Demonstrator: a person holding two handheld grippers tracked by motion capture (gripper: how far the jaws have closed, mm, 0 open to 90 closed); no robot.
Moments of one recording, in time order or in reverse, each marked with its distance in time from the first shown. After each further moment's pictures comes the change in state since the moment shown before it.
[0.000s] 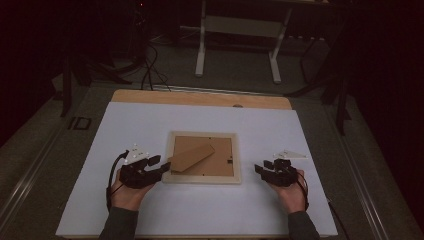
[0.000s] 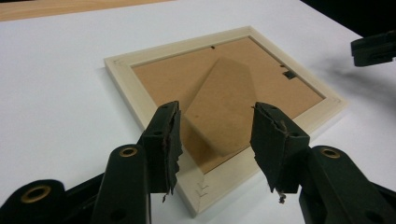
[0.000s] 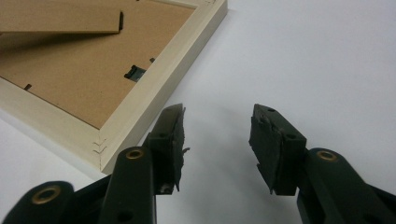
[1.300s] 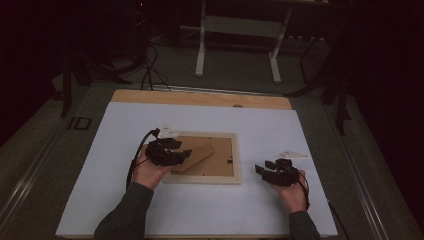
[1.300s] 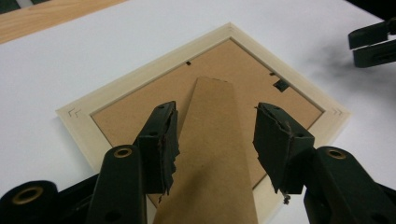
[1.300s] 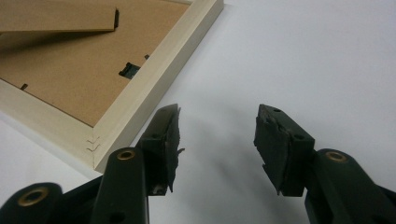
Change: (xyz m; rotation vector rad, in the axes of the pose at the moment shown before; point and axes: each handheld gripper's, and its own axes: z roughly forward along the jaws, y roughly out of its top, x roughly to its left) left arm -0.014 0.061 0.060 0.153 -0.058 0.131; right arm -0.007 -0.003 0.002 0.006 0.016 0.021
